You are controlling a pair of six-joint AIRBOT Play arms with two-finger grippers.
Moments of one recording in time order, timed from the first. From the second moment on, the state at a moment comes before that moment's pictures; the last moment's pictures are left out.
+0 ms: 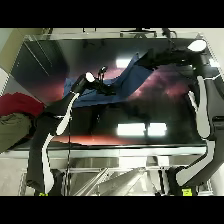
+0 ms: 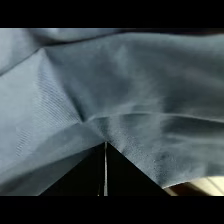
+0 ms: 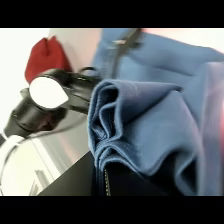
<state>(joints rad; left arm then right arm) -0.40 -2.20 1.99 0.91 -1.06 -1.40 0.03 -1.82 1.95 -0.46 1.38 1.30</state>
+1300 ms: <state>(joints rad) 0.33 -1.49 1.78 0.94 -1.37 -1.33 0.79 -2.14 1.95 -0.03 0.27 0.93</state>
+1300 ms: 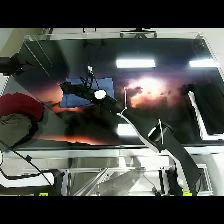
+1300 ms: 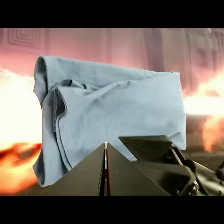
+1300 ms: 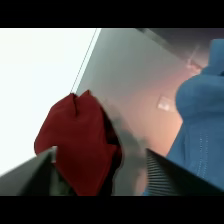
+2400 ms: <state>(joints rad) 0.33 -1.49 1.77 0.94 -1.44 -1.27 0.27 -2.19 1.95 -0.69 1.13 1.50</state>
